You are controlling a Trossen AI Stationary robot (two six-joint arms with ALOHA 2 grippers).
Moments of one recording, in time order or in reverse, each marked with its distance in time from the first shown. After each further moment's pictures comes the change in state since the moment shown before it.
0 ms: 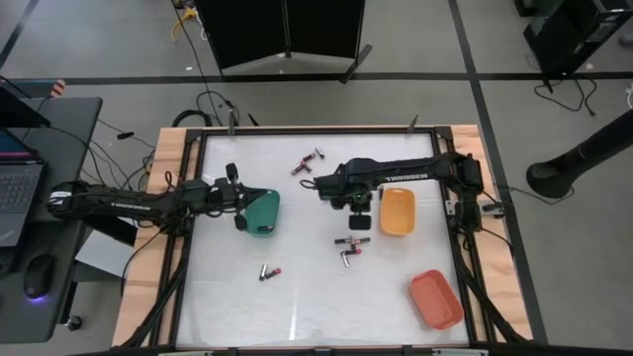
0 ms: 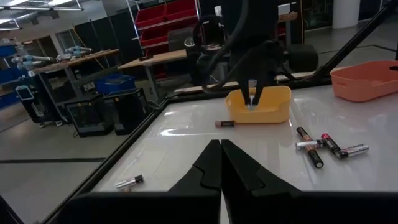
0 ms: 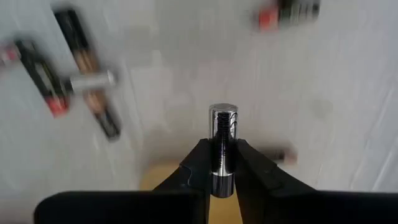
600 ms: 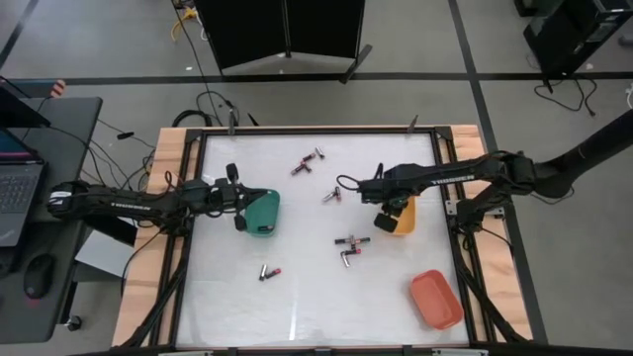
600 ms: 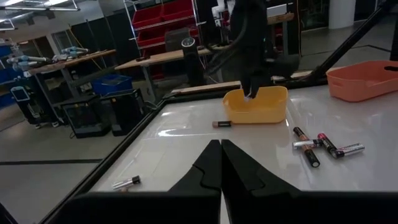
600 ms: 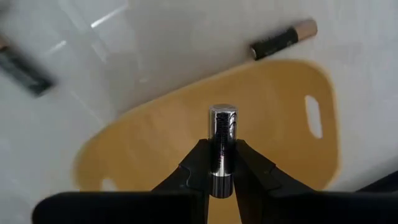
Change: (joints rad) left arm 0.000 0.000 0.000 0.000 0.013 -0.001; right arm -0.028 -0.398 -0.616 0.276 0.016 0.400
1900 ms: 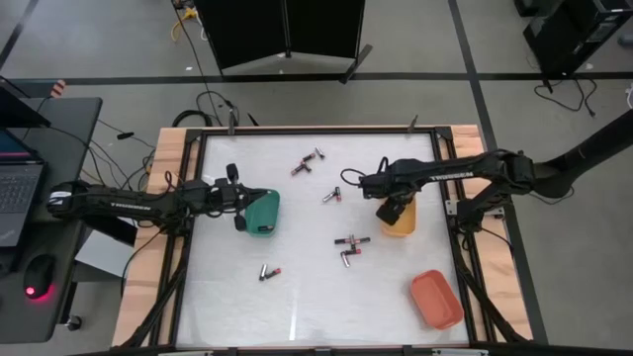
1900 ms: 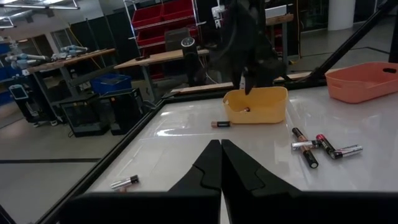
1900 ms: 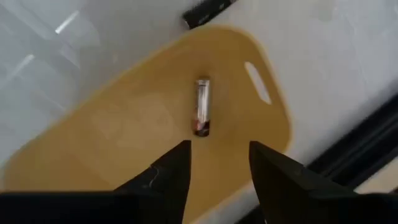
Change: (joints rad) left arm 0.000 0.000 0.000 0.000 0.002 -0.011; right arm -0.037 0.008 0.052 -0.140 0.060 0.141
